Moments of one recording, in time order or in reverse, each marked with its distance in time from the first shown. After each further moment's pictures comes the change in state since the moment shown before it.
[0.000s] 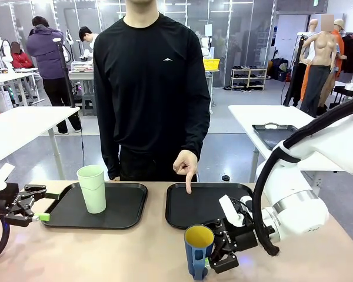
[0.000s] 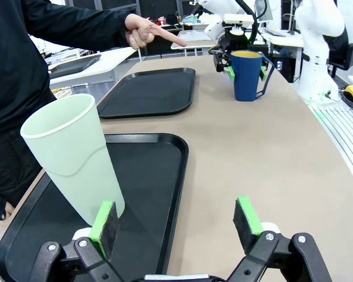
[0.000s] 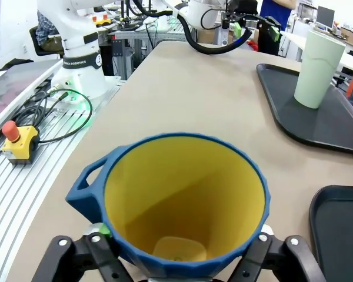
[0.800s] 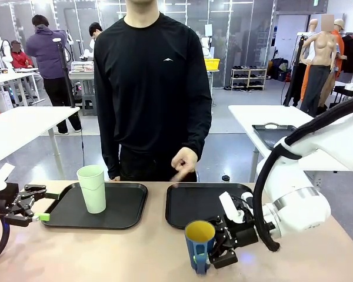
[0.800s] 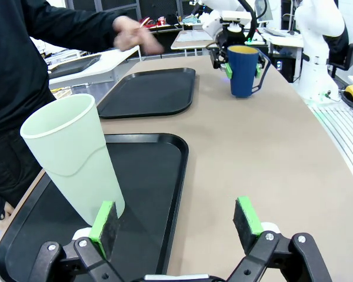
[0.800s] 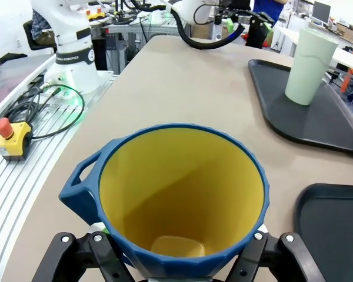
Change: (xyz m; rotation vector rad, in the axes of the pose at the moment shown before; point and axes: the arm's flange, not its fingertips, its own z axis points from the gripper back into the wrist) left arm 0.000 0.000 0.000 0.000 0.000 0.000; right arm 0.015 -0.008 0.009 -0.035 0.034 0.018
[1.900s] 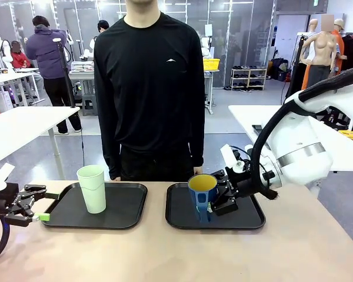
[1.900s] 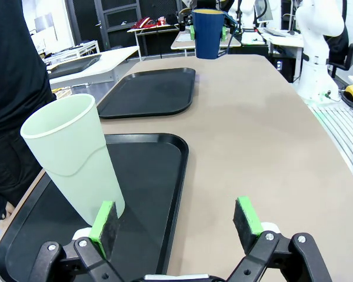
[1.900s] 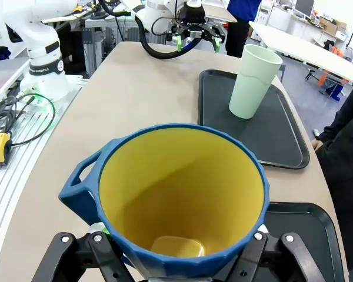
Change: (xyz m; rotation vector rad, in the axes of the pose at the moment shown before) left arm 0.000 0.000 0.000 0.000 0.000 0.000; right arm 0.087 -0.067 0.051 -0.076 0.070 0.037
